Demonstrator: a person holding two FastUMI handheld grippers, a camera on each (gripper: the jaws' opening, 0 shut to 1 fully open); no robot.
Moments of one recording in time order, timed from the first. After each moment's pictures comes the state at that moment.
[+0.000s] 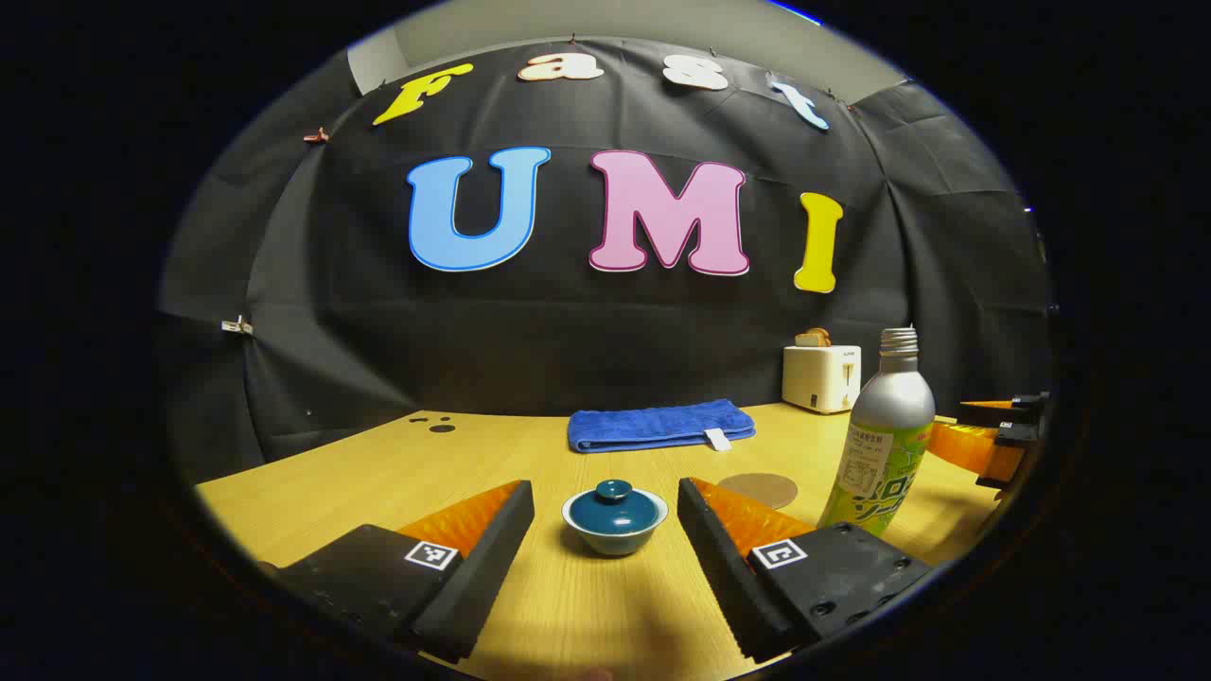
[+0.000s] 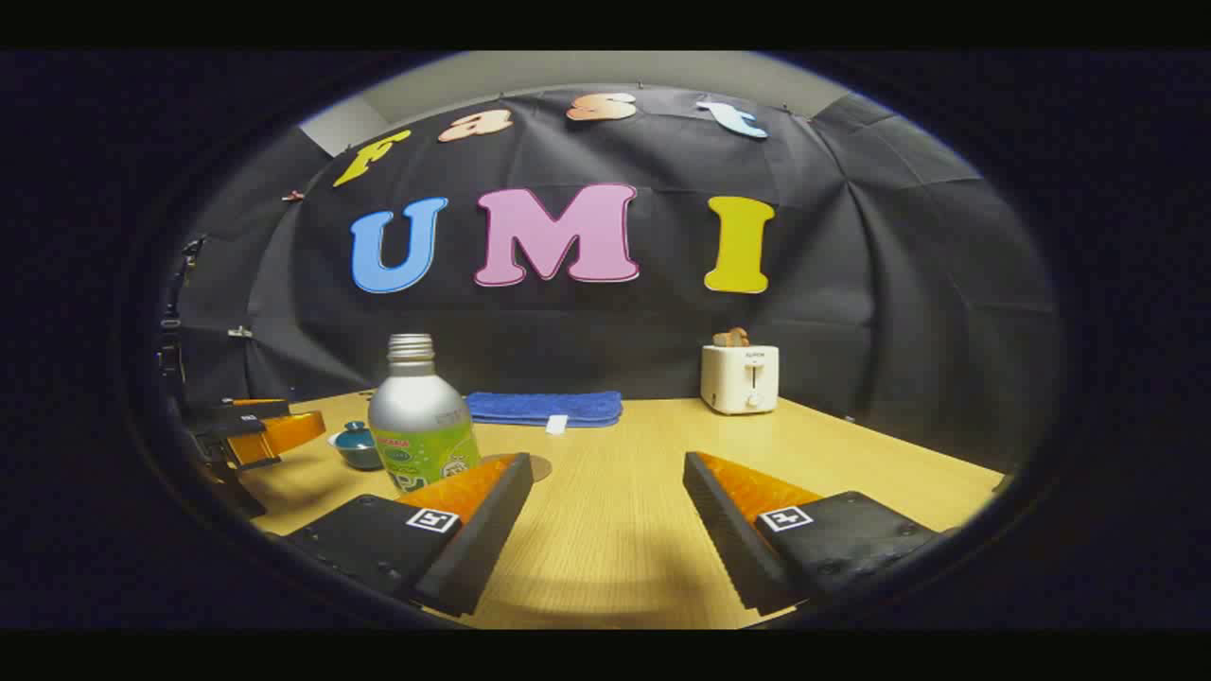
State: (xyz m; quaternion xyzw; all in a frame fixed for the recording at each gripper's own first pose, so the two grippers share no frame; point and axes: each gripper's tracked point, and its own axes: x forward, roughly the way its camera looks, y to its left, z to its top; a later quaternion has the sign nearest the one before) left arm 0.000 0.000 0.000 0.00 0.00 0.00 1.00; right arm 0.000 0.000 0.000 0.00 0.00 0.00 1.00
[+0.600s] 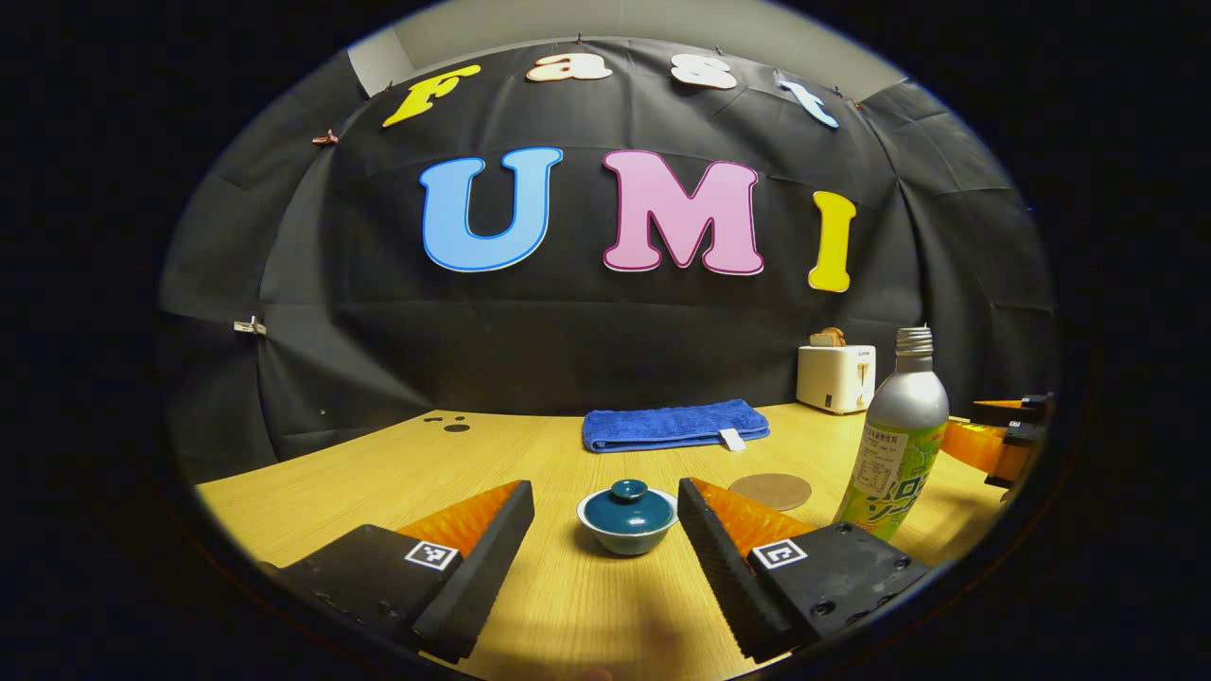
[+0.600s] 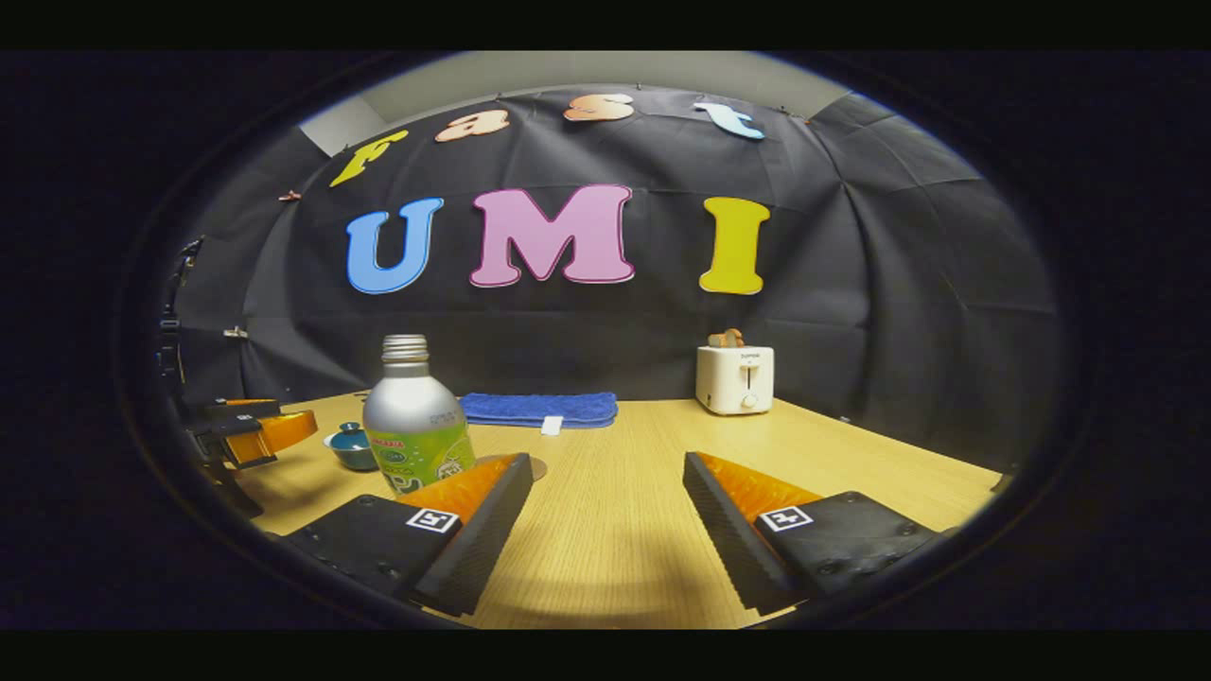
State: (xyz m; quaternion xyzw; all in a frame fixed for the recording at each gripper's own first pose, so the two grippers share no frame) left arm 0.000 0.007 -0.001 0.00 0.00 0.02 1.00; right arm 0.001 -0.001 -0.001 0.00 0.00 -0.01 1.00
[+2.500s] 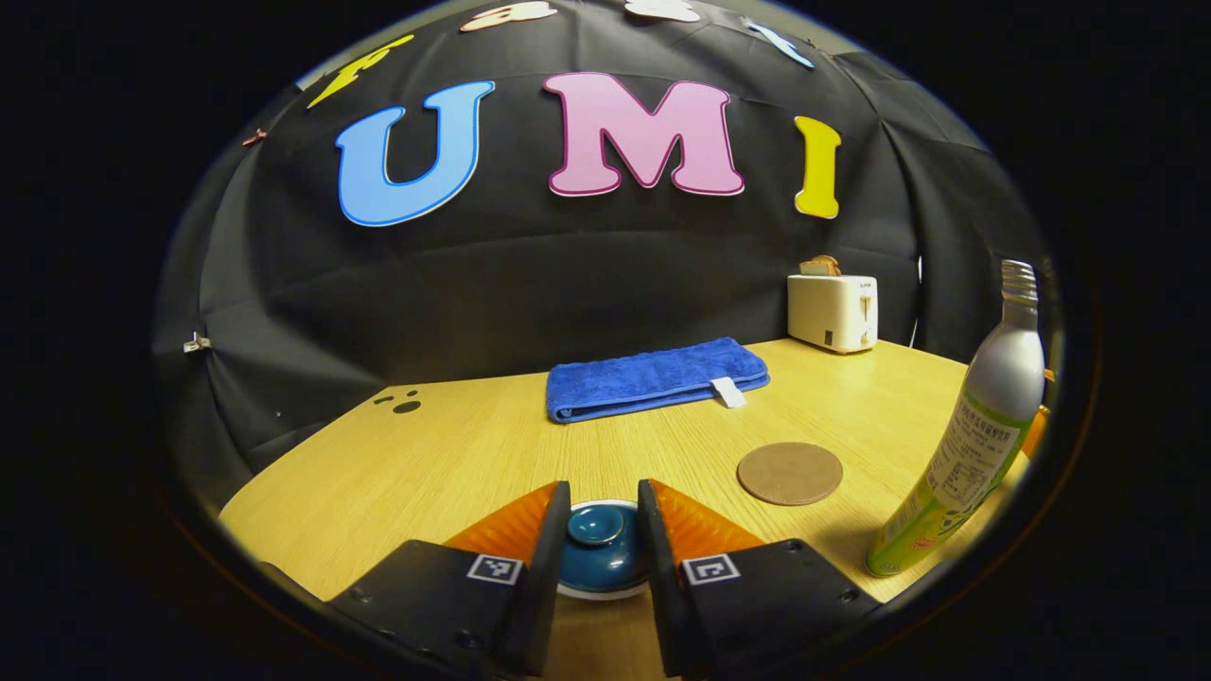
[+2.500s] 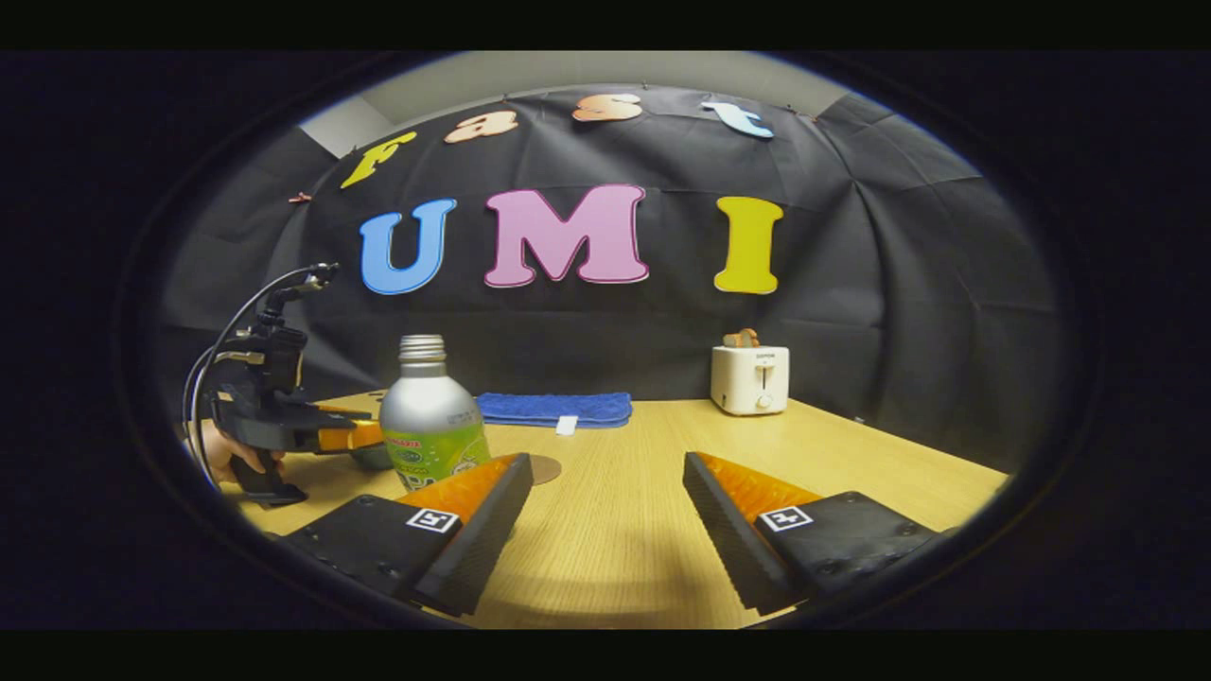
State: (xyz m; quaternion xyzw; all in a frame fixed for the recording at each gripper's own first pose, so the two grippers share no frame) left arm 0.090 -0.009 -0.031 0.04 0.11 -0.02 0.99; right arm 0.000 0.007 -0.001 0.00 0.00 0.02 1.00
